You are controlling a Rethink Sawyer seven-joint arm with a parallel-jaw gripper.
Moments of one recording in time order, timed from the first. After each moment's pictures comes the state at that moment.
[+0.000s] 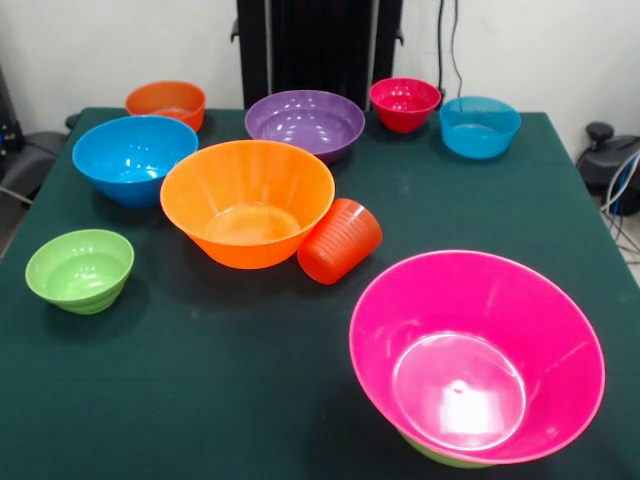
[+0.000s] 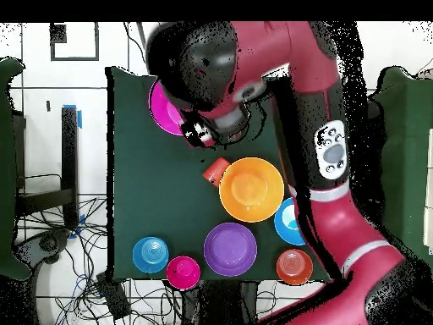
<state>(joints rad) -0.94 -0.08 2.14 1.33 -1.56 2.50 1.71</state>
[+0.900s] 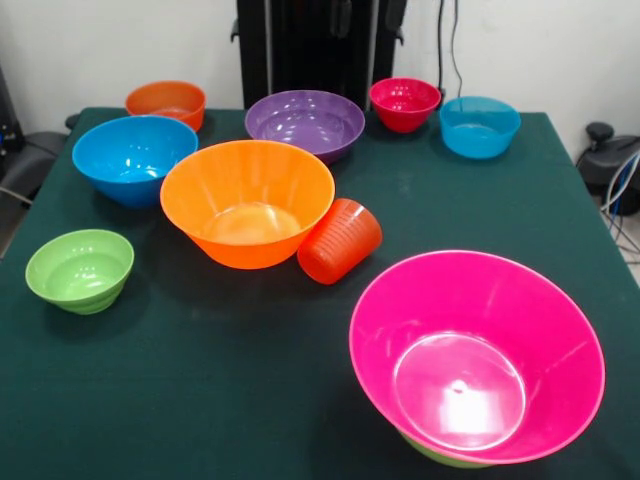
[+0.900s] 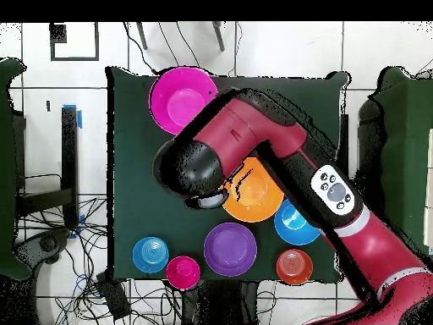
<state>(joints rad) -1.07 -0.13 1.95 1.78 -1.28 2.06 2.20</state>
